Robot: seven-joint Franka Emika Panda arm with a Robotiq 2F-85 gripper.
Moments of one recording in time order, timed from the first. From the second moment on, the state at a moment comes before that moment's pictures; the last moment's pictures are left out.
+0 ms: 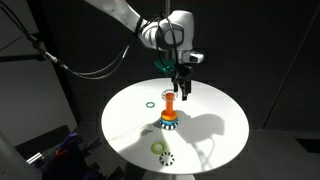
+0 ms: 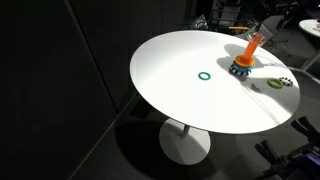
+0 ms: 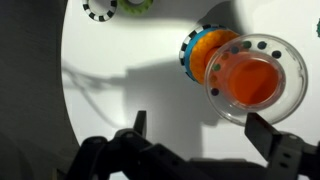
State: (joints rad) arm -0.10 0.43 -0.16 -1.79 -0.01 2.19 0.23
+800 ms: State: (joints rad) arm -0.10 0.44 -0.16 -1.79 0.00 2.19 0.23
